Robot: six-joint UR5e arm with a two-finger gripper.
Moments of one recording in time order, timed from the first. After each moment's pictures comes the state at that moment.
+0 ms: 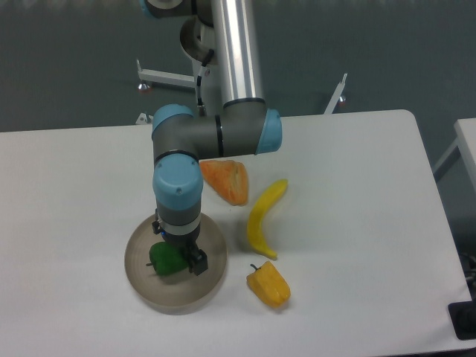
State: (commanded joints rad) arm 1.95 -2.22 -1.33 -1.14 1.49 1.05
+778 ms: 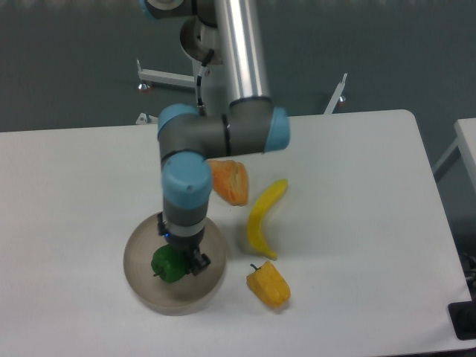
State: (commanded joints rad) arm 2.08 -2.09 -1.30 -1.15 1.36 1.04
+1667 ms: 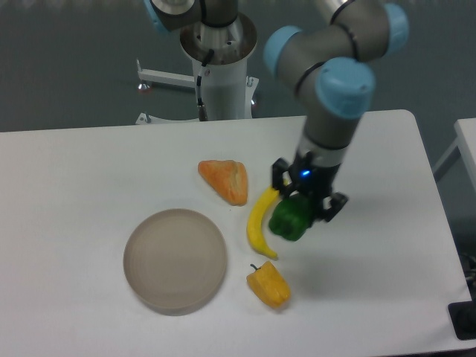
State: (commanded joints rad) arm 2.43 -1.98 -1.26 -1.41 1.37 1.29
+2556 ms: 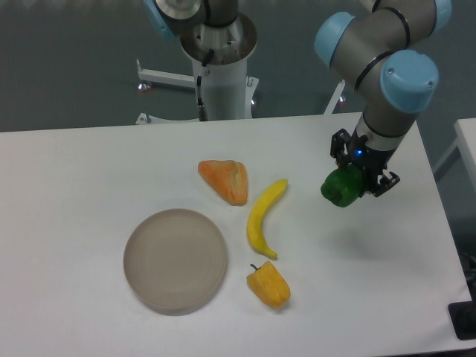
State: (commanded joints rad) arm 2.45 -2.04 -1.21 -1.48 1.58 1.51
